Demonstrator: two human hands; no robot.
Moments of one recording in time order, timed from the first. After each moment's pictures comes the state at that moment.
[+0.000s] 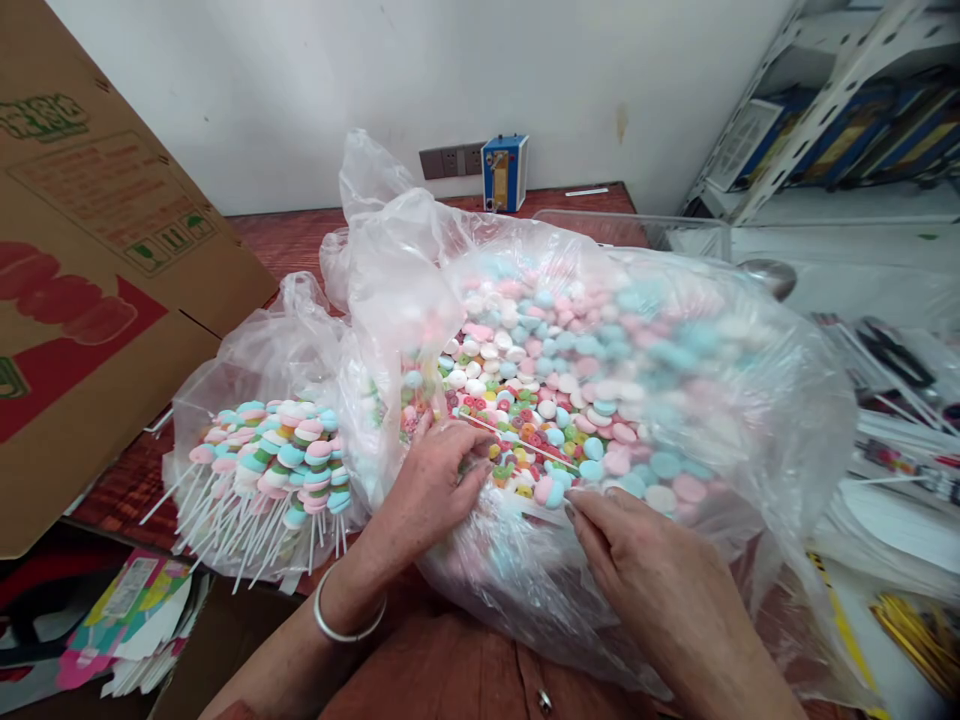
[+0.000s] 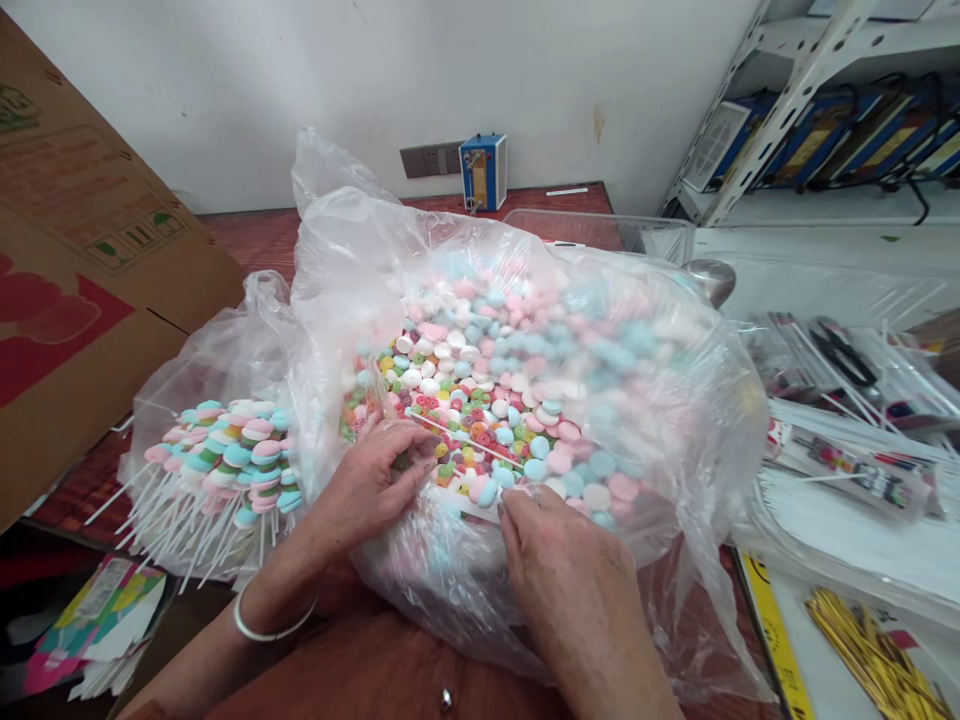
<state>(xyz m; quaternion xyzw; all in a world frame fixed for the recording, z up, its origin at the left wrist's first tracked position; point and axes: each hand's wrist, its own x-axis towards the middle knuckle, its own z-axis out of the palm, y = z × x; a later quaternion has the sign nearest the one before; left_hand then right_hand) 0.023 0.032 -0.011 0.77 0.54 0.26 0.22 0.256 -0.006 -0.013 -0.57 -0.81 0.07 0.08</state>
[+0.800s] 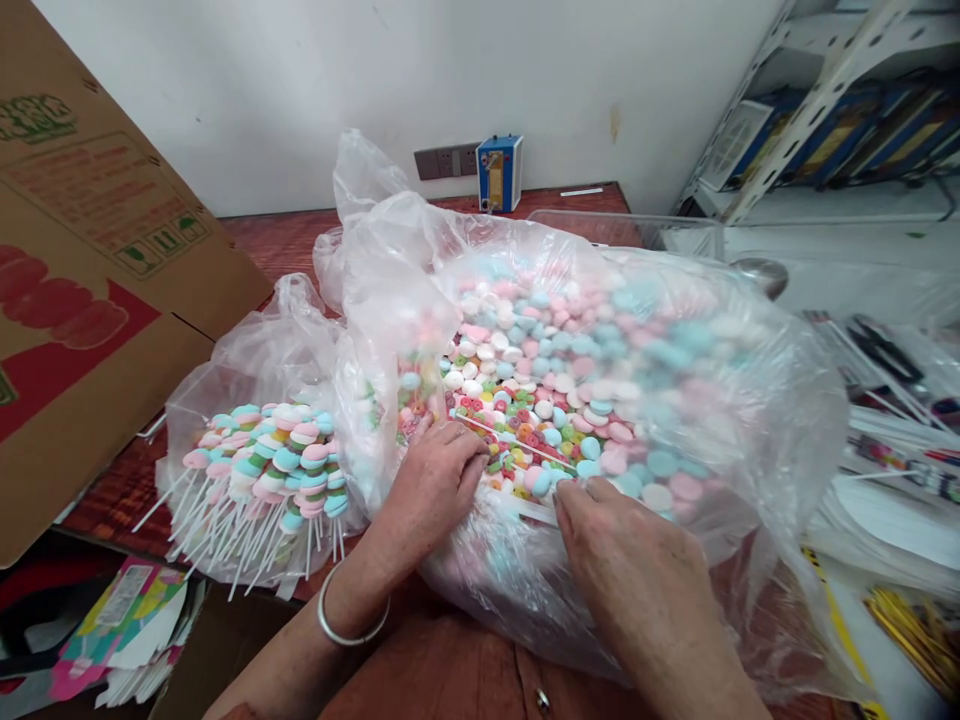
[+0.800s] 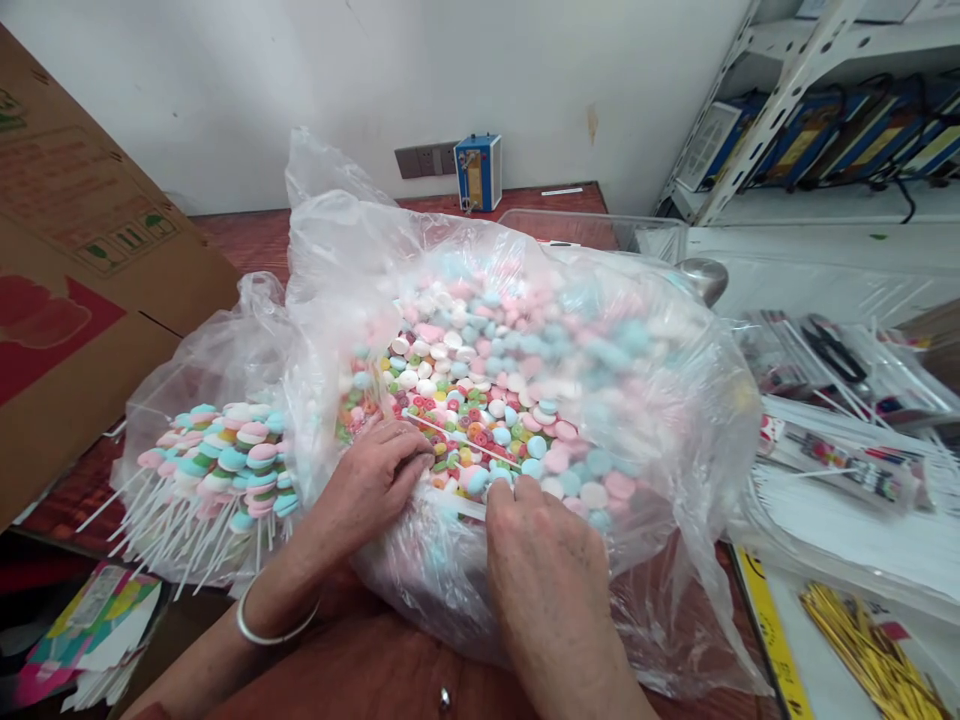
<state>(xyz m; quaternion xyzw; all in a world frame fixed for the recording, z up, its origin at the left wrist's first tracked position) 0.027 0.035 -0.012 0.80 0.54 0.21 0.14 0.227 -0.003 0.020 -0.61 -0.79 0.04 -0.05</state>
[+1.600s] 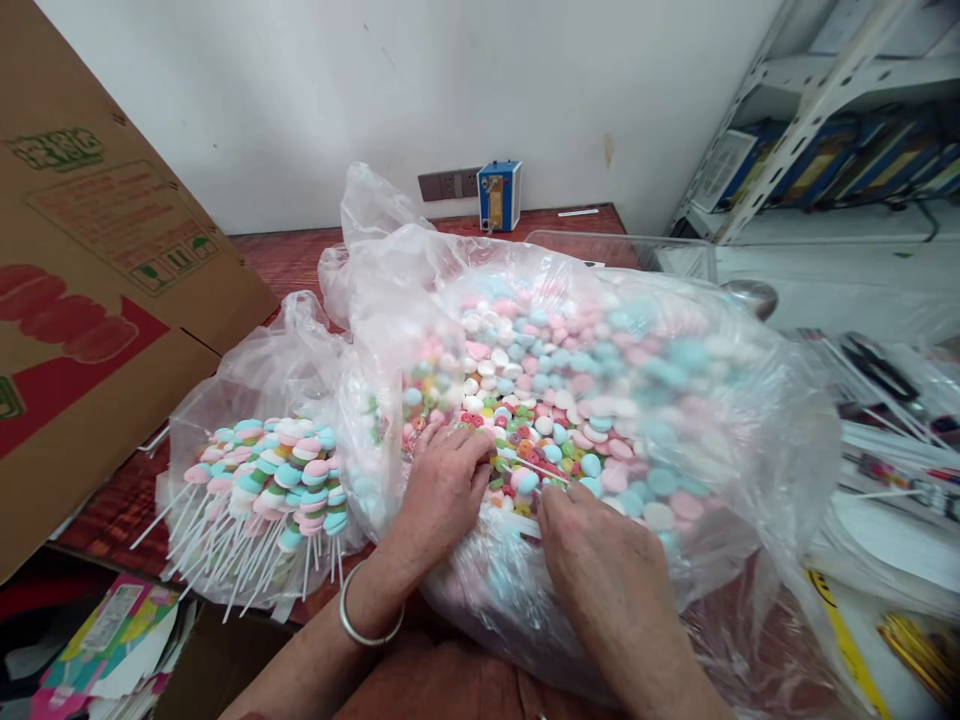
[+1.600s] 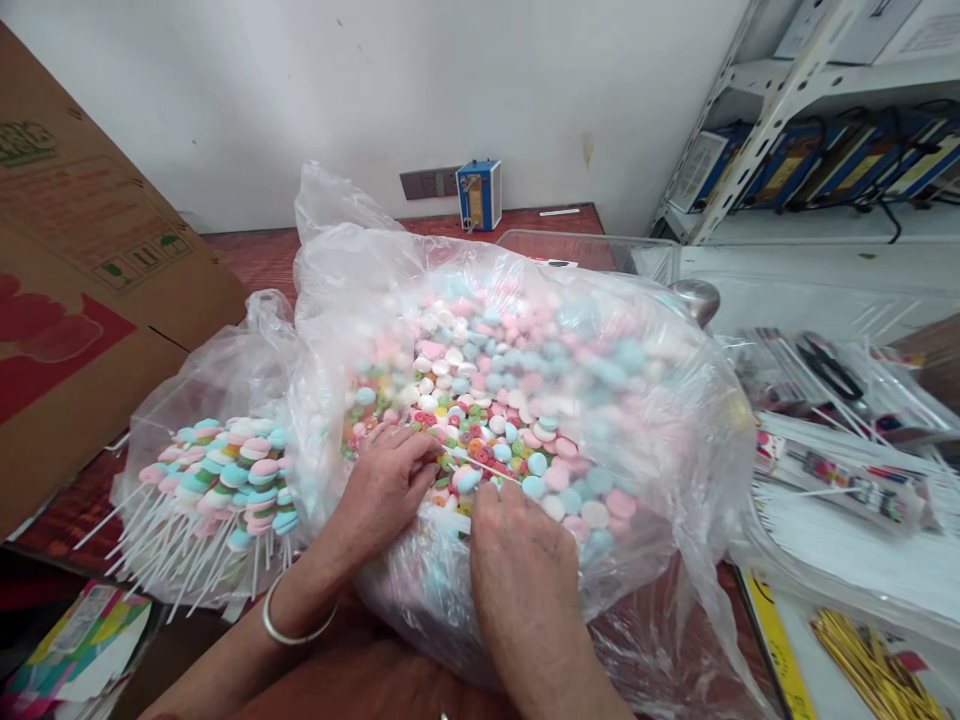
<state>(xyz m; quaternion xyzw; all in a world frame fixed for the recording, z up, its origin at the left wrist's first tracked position) 0.034 0.047 -0.024 0.79 0.57 0.21 0.09 0.209 0.010 0.009 -0.61 -0.79 0.06 -0.02</state>
